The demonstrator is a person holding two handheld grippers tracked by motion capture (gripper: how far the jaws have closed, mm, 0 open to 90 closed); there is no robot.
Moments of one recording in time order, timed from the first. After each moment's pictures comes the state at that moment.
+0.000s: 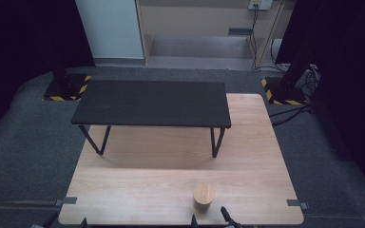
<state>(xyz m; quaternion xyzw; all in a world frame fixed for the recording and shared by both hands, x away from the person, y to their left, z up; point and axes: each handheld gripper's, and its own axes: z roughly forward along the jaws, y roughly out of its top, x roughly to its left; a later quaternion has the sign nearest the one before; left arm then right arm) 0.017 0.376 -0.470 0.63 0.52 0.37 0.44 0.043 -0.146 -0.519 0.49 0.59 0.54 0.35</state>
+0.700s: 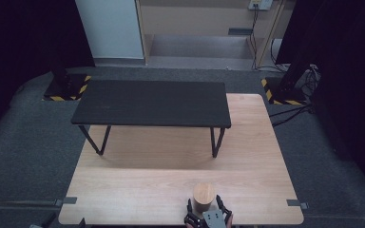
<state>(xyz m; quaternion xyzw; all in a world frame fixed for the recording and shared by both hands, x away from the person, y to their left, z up) 0.019 0.383 -0.472 0.63 0.53 0.37 0.43 0.081 -0.101 -0.520 0.51 0.60 0.47 0.40</state>
